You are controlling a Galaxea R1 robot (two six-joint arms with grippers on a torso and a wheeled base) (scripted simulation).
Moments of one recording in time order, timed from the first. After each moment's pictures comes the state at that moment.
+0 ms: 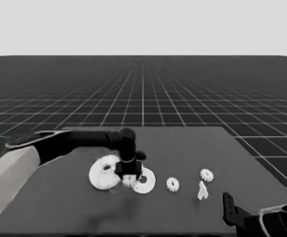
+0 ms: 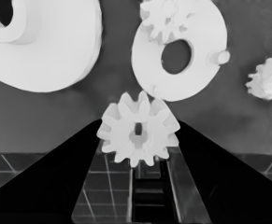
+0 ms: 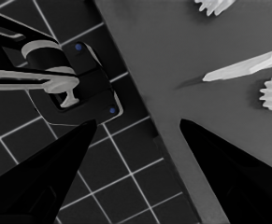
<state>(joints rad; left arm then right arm) 0.02 2.83 -1.26 0.20 1.57 -1.57 -0.35 1.76 -0.39 -0.70 -1.18 0.32</state>
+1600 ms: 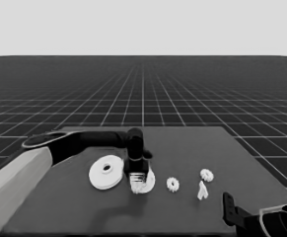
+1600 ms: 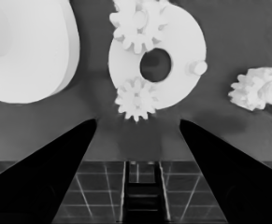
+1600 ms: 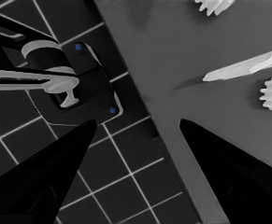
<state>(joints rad) 0.03 2.93 -1.39 0.21 1.57 -1.54 -0.35 1.76 -0.39 -0.70 -1.18 0.32</state>
